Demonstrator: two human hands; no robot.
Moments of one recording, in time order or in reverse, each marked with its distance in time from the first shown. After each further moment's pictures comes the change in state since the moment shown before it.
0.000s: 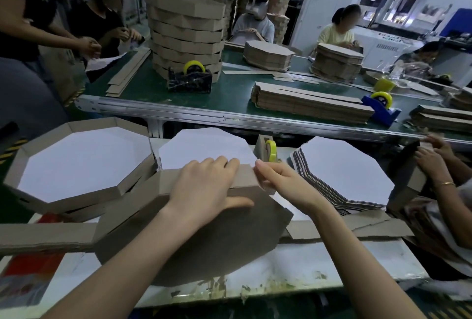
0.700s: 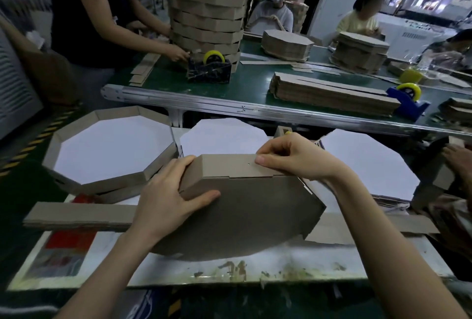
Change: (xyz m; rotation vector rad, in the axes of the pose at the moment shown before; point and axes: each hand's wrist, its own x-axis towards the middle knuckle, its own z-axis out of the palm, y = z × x) left_hand -0.084 -0.073 0.045 -0.668 0.163 -0.335; right_hand 0.025 -0.039 -0.002 -0.176 -0.159 -0.132
